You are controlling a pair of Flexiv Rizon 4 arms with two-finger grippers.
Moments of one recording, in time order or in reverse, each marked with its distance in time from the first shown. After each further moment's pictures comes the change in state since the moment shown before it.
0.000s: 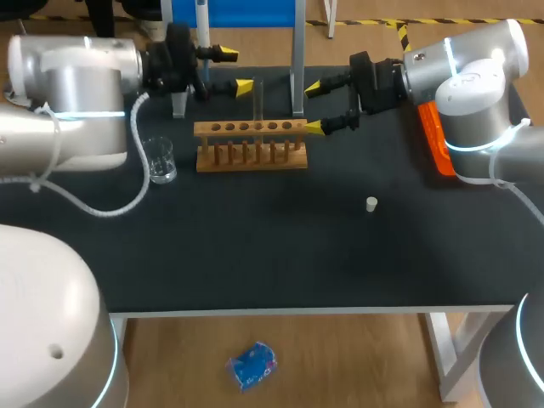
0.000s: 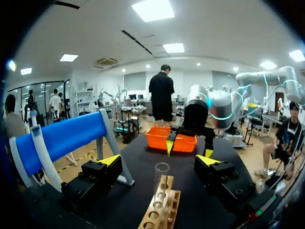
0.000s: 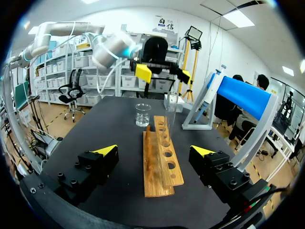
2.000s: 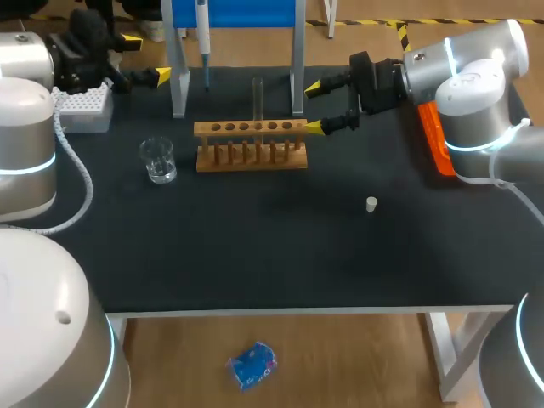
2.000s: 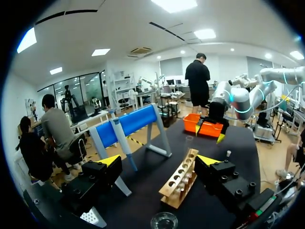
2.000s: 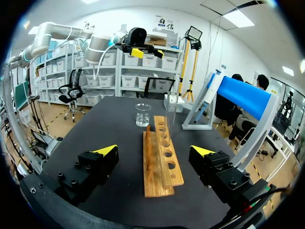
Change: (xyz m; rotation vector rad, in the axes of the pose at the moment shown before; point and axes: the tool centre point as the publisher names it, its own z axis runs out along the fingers) left arm -0.017 -0.005 -0.162 -0.135 -0.372 -0.031; right arm 0.000 0.000 0.000 0.000 0.000 0.000
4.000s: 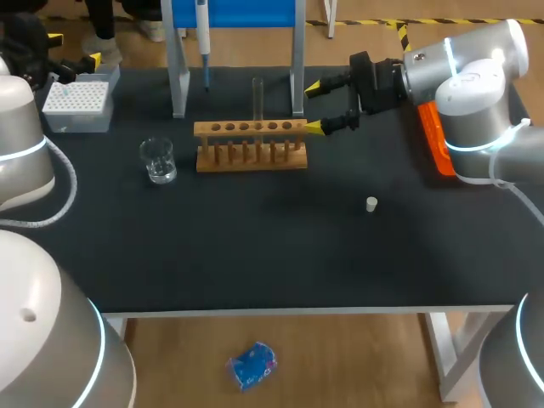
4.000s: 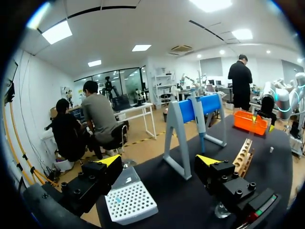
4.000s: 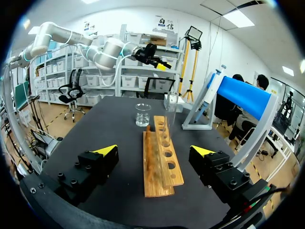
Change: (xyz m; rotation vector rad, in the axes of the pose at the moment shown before) left arm -0.160 0.077 -0.045 -0.018 -0.357 -0.104; right arm 0.000 0.000 0.000 0.000 0.000 0.000
